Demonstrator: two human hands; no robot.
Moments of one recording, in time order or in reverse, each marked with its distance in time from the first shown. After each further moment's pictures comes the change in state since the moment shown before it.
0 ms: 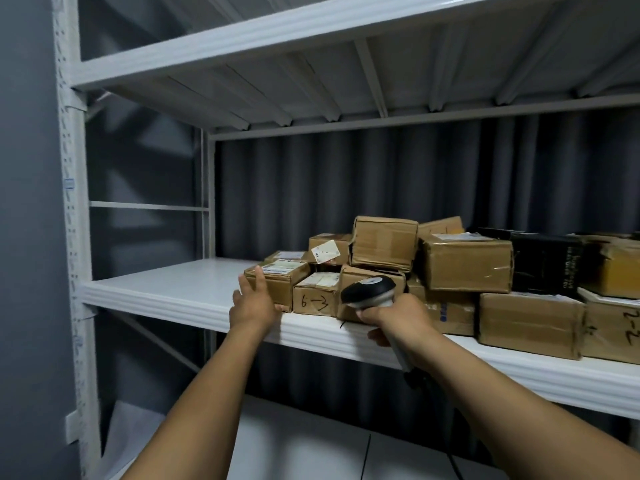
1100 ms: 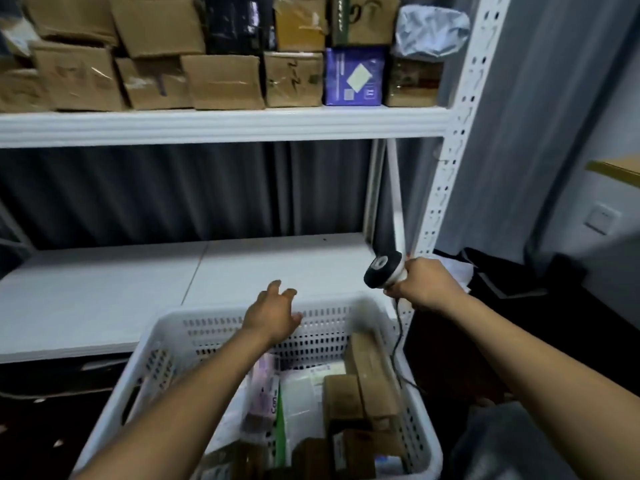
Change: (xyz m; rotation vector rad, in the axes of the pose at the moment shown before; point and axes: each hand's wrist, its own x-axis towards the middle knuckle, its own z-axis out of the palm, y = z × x) left_hand -0.484 0.179 0.210 0.154 -0.744 0.586; right_hand -0.325 0.267 -0.353 -0.784 0.046 0.405
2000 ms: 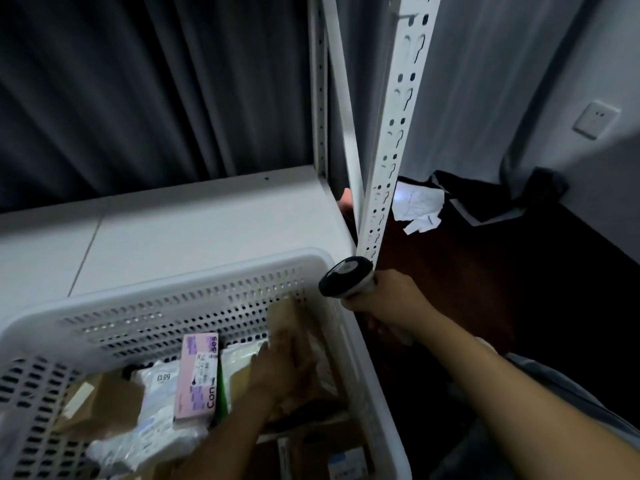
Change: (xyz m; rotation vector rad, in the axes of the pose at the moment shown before) left_hand 0.069 0.056 0.263 -0.072 -0.277 -0.022; right_hand 0.058 0.124 0.097 0.373 -0.184 0.233
